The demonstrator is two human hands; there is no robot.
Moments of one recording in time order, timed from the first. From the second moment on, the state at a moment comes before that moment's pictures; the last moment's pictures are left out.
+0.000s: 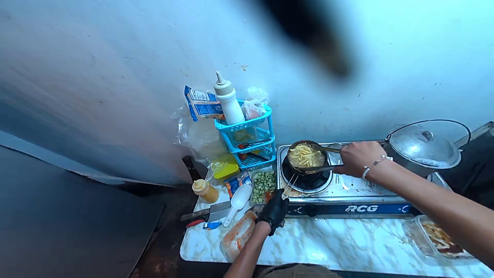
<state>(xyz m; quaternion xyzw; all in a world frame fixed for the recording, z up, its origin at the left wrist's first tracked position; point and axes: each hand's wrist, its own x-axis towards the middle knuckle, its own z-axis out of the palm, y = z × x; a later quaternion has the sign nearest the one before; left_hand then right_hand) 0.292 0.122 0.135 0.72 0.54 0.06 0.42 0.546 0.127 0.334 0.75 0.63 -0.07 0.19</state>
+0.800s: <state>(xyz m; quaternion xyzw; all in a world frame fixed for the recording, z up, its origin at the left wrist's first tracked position) 0.295 0.121 0.136 0.72 0.54 0.06 0.42 0.657 0.171 0.292 0.73 0.61 -0.30 0.09</state>
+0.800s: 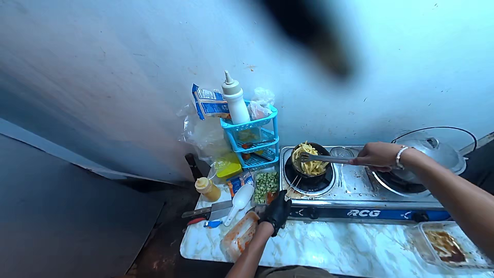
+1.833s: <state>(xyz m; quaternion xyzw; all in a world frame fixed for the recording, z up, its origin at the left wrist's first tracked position) 0.292 0.120 0.134 0.72 0.54 0.07 0.42 0.595 0.156 0.313 0.74 0.63 -0.16 0.18</state>
